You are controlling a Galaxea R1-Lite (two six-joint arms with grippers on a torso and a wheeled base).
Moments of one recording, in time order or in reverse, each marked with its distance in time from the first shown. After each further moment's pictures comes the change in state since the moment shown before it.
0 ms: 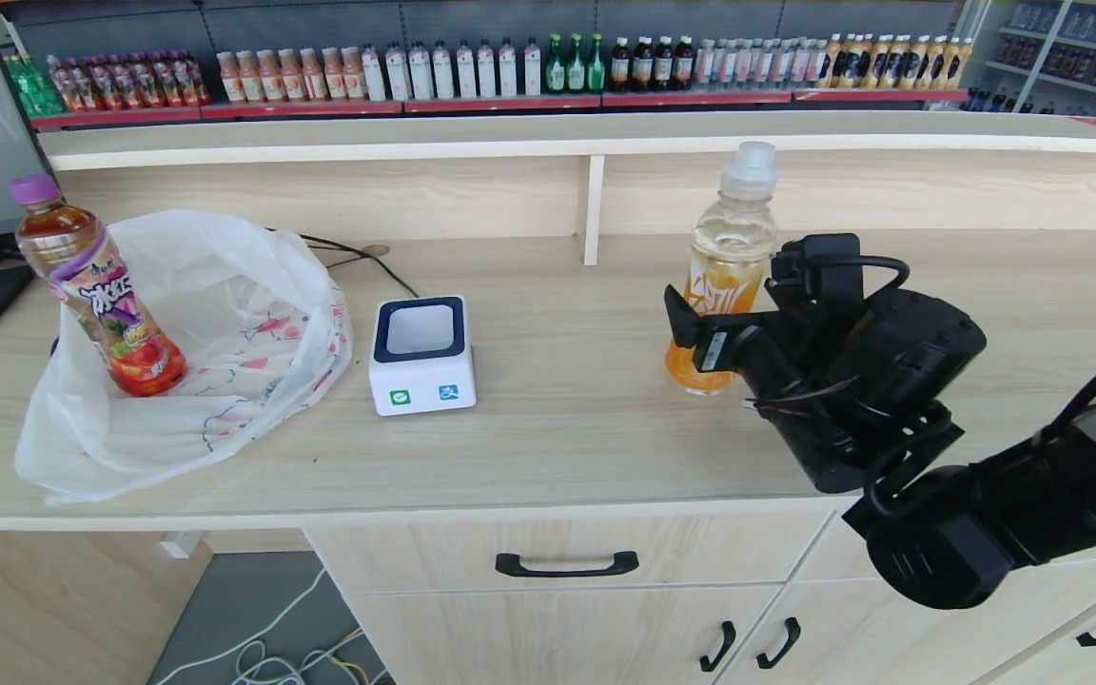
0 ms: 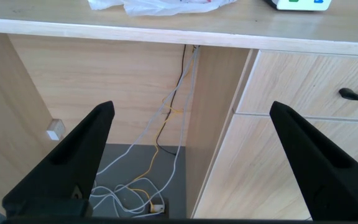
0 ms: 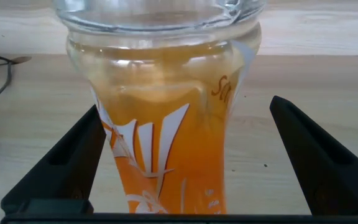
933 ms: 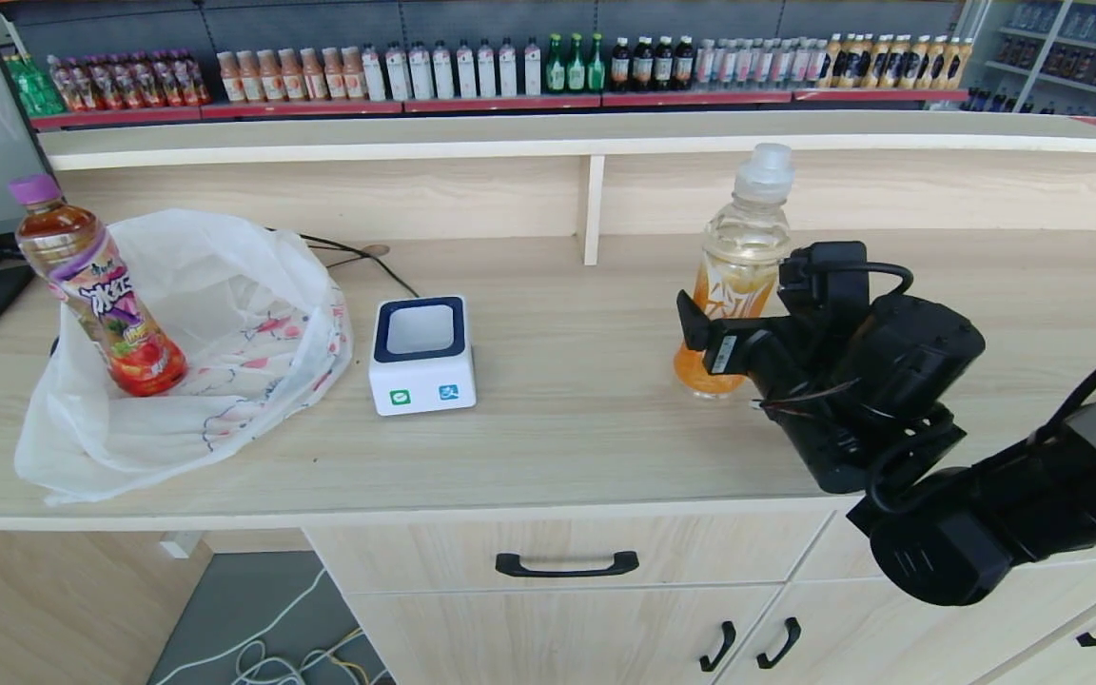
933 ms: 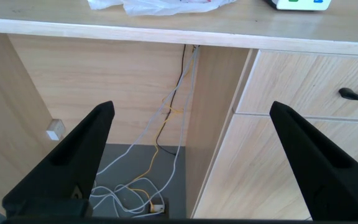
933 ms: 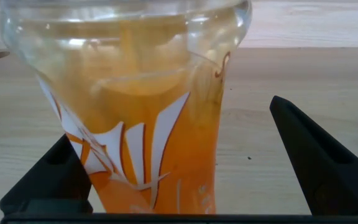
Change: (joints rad) left arm 0.000 0.000 0.000 0.000 0.000 0.000; right arm -0.031 0.006 0.021 -0.007 -0.010 0.003
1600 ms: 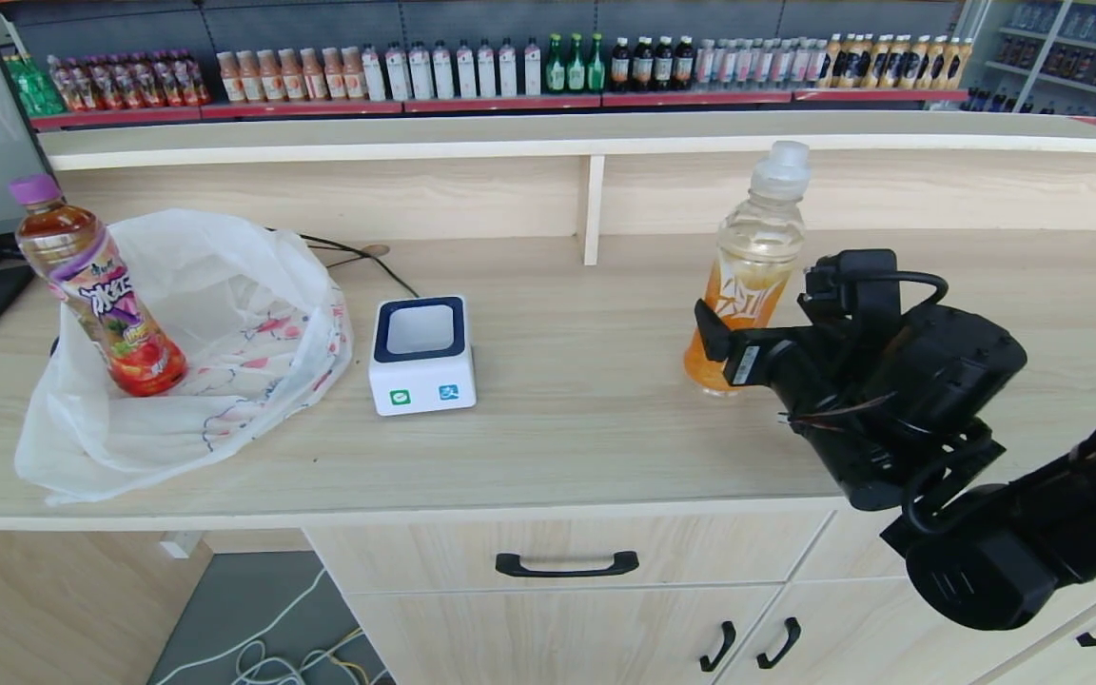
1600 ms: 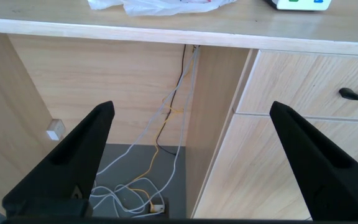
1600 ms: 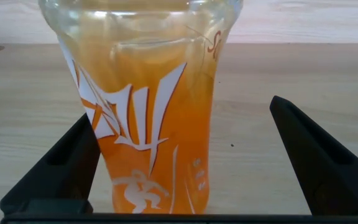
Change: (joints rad) left arm 0.000 0.000 0.000 0.000 0.000 0.000; right arm -0.017 -0.048 0.085 -0.023 0.002 -0.001
